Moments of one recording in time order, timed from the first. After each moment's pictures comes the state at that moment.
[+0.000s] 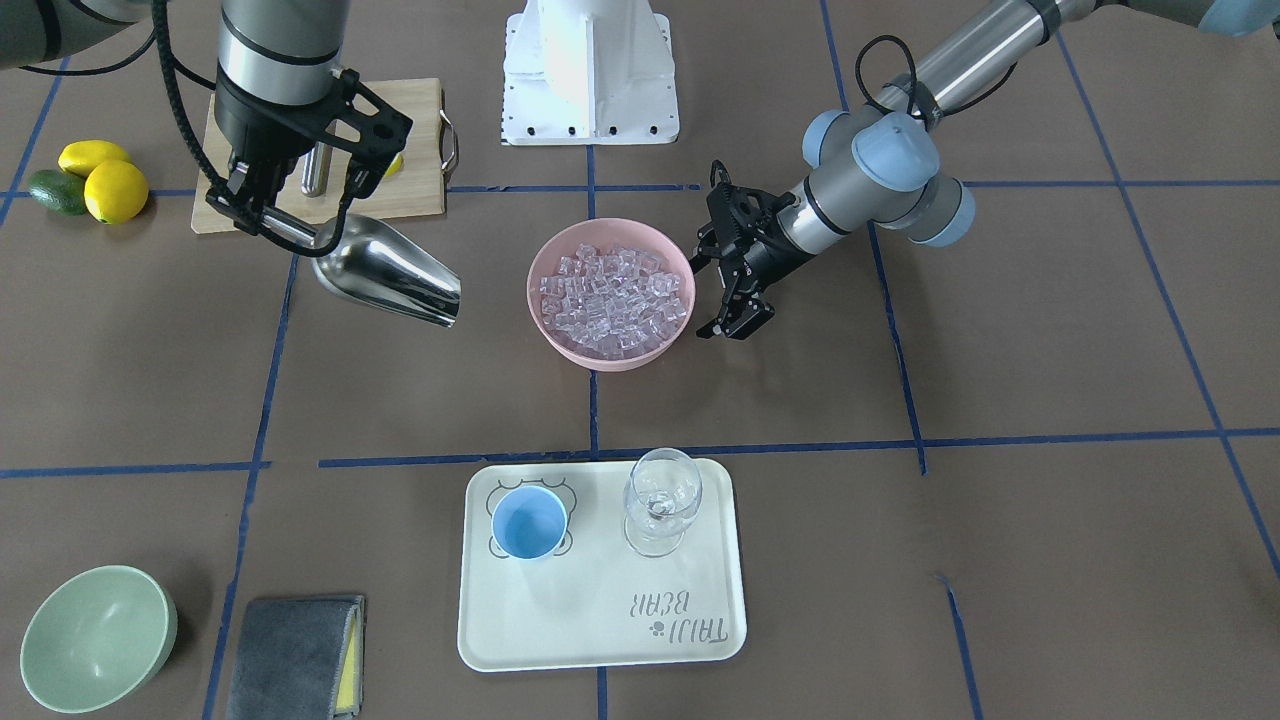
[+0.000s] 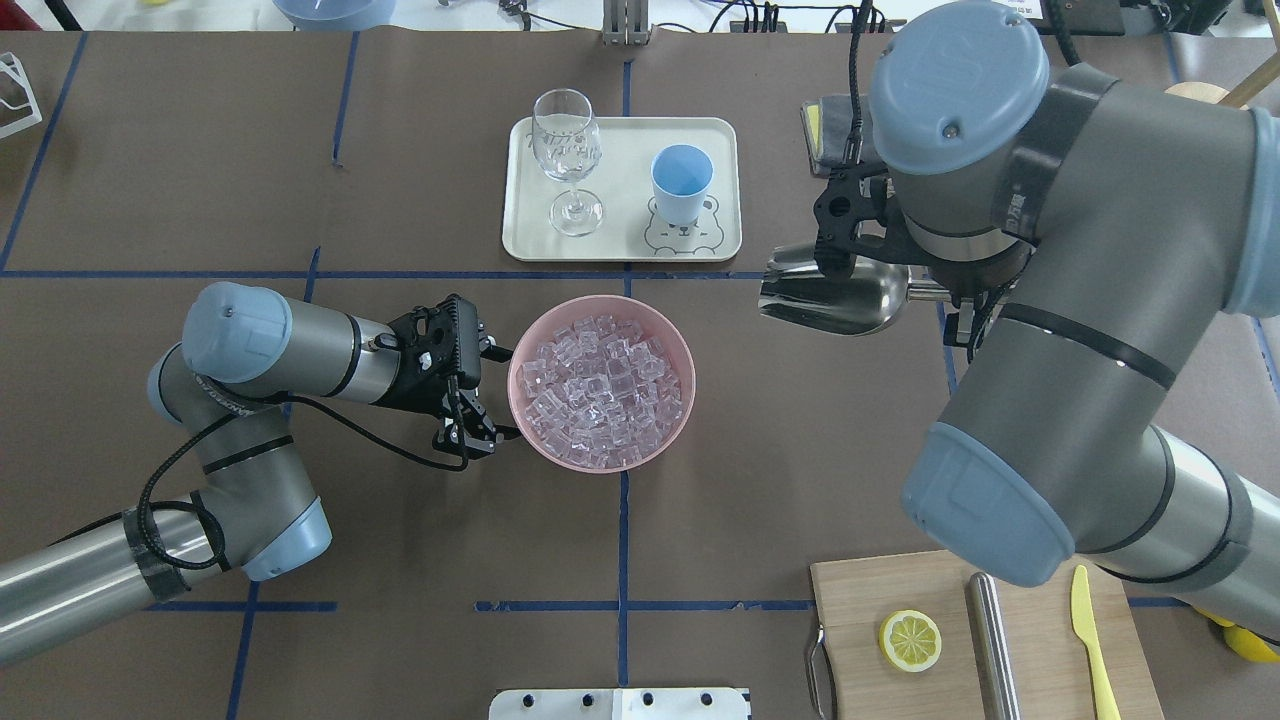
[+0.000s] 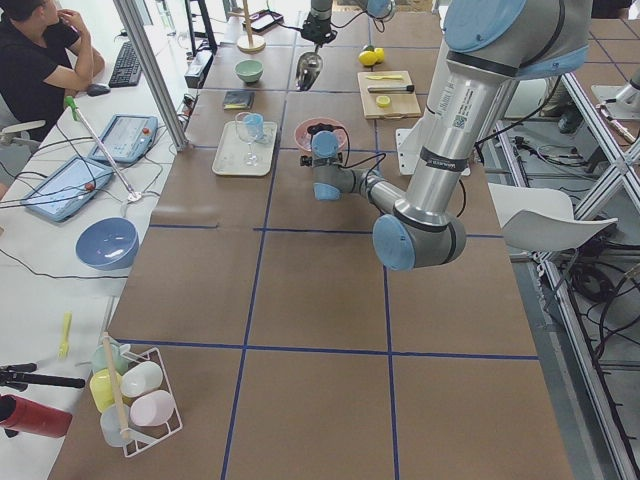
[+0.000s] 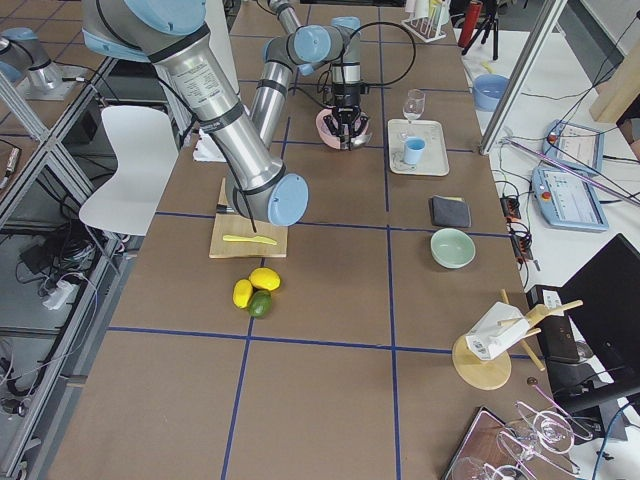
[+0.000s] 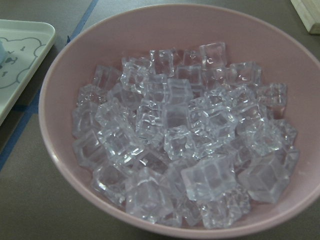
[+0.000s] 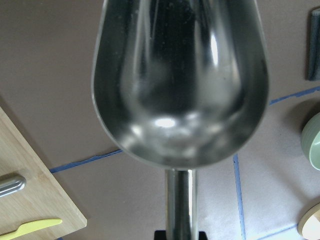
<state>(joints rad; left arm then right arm) -0.56 -2.01 -1.46 -2.67 -2.02 -0.02 0.69 -0.88 2.09 -2.52 1.69 -0.36</state>
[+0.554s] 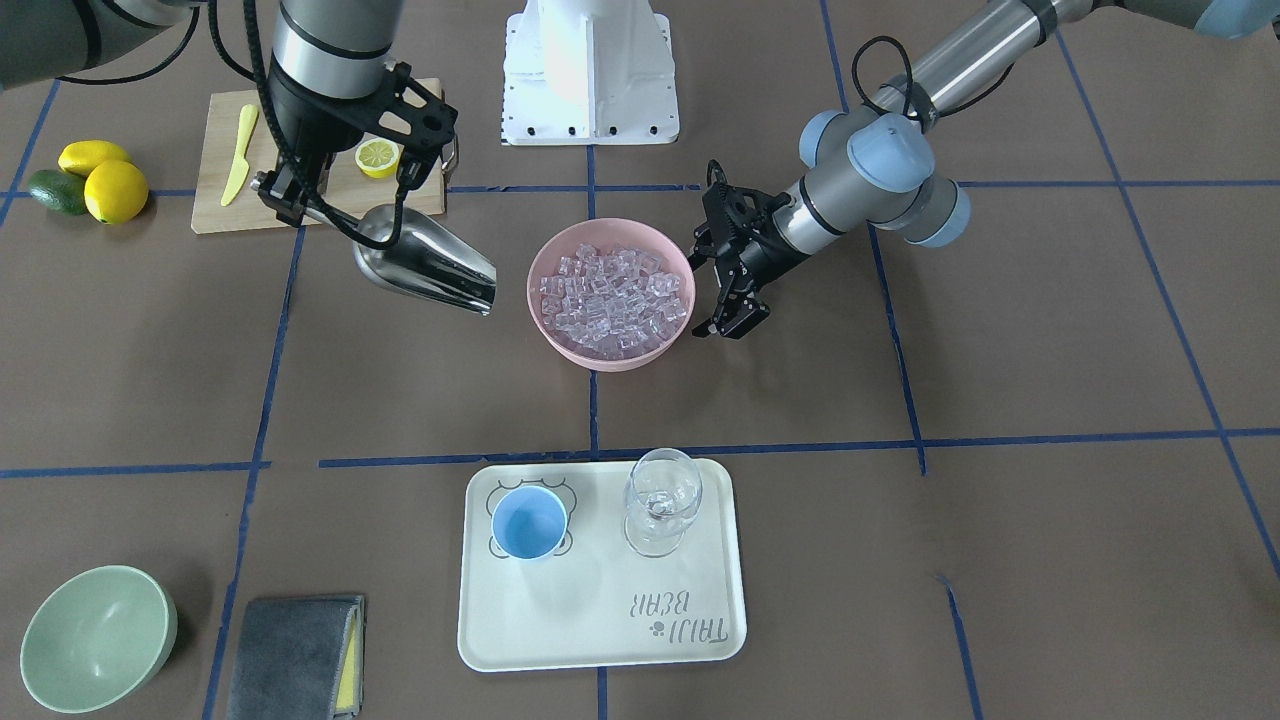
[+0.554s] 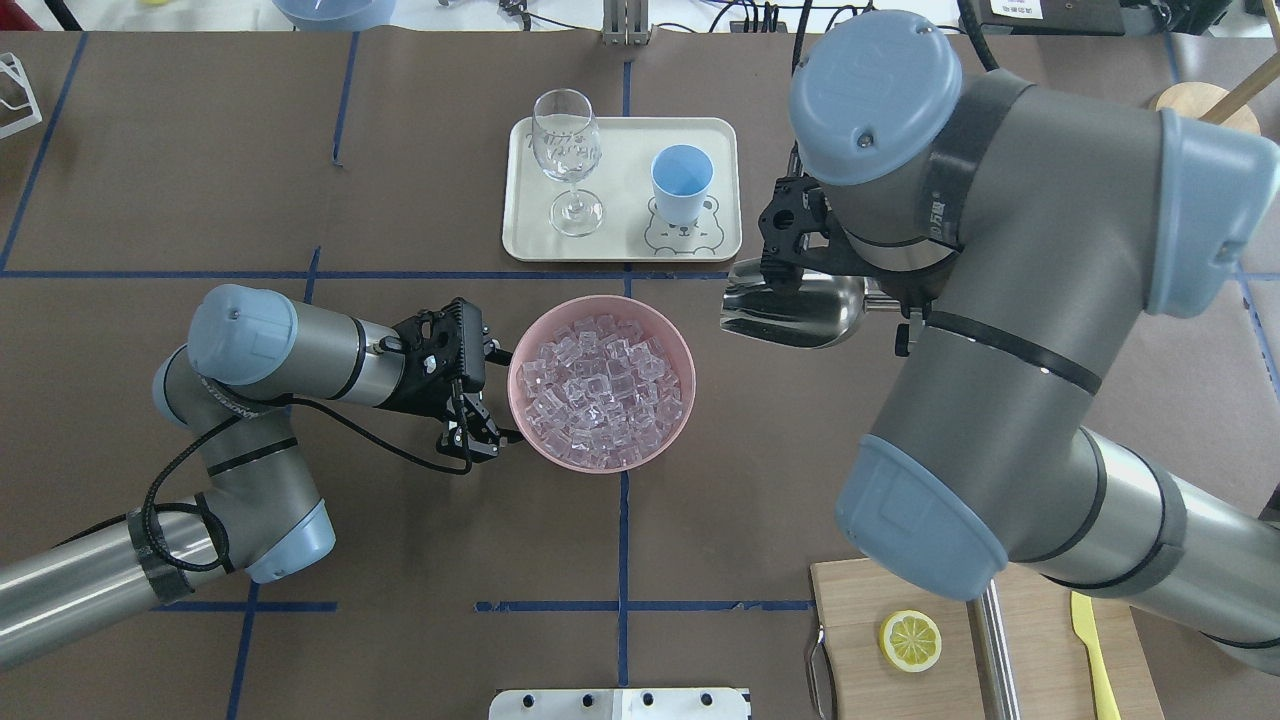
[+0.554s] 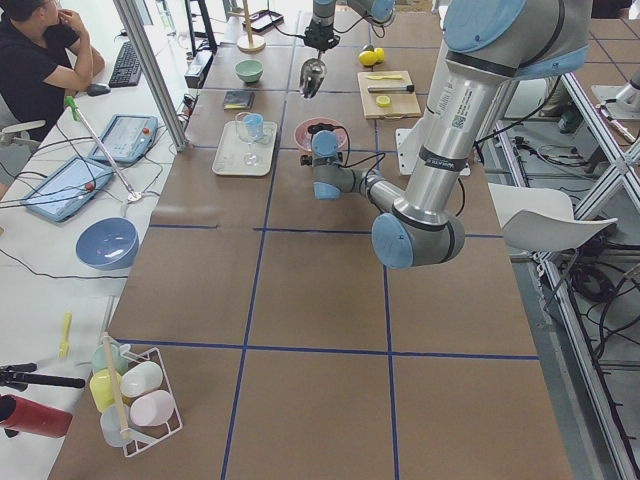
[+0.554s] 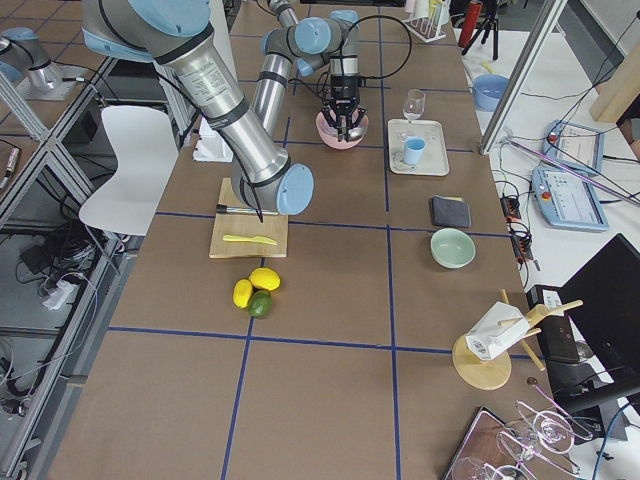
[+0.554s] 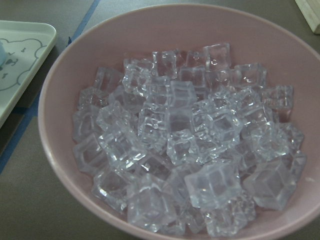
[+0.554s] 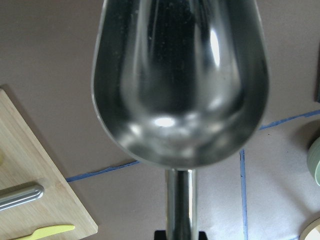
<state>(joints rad) -0.56 -2.01 -1.46 -2.67 -2.03 -0.02 0.65 -0.80 2.04 -2.55 1.69 -0.36</state>
